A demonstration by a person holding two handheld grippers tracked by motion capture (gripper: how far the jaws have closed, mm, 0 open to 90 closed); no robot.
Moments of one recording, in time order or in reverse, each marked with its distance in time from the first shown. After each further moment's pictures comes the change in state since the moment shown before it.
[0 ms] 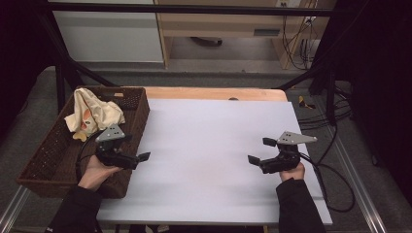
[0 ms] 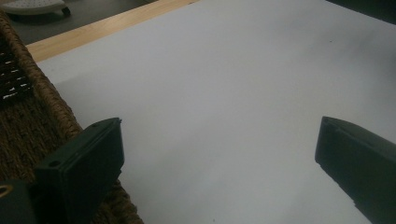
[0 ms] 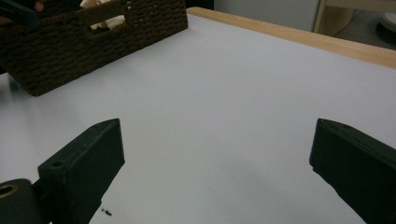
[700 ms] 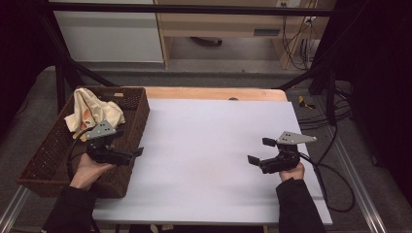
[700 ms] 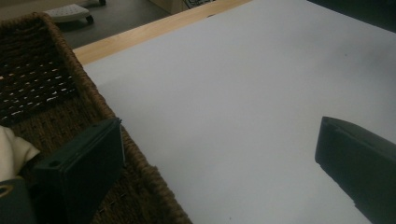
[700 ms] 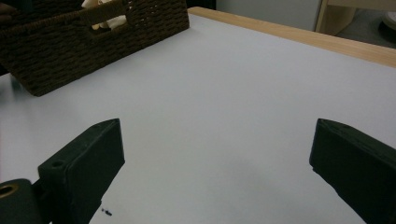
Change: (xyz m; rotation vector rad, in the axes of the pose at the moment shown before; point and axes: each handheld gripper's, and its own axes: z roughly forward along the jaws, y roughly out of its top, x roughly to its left) left arm 0.008 0.005 -0.022 -0.040 0.073 -0.021; right arm 0.000 0.000 0.001 0.001 0.006 0.005
